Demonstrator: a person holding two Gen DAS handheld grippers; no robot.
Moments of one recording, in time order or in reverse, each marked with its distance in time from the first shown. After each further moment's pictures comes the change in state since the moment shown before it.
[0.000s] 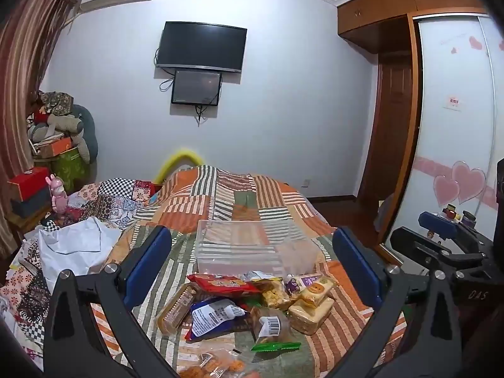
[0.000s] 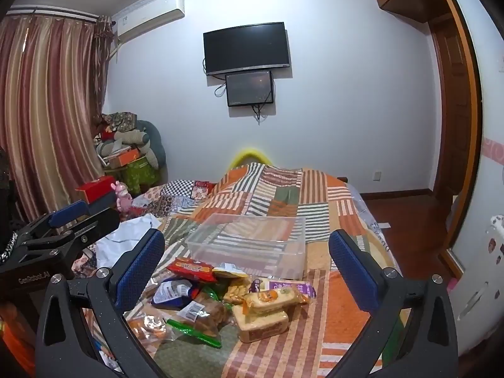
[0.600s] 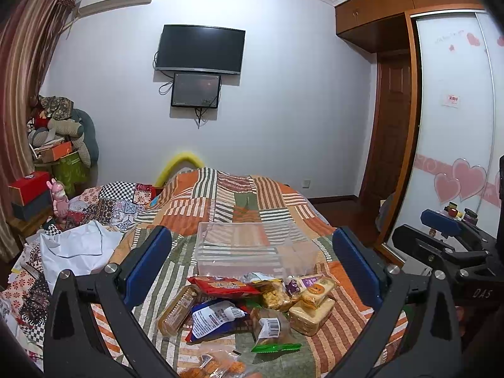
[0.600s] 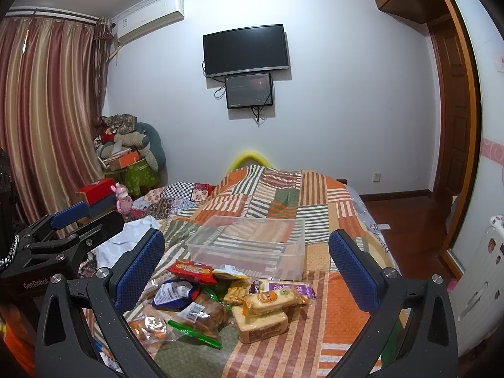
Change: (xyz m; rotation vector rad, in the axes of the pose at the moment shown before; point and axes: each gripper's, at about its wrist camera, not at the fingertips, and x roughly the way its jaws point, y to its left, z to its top) left arm -0.001 -0.005 -0.001 0.014 -0.010 0.004; right arm -0.007 0.004 0.006 -0.007 -0.011 -0.006
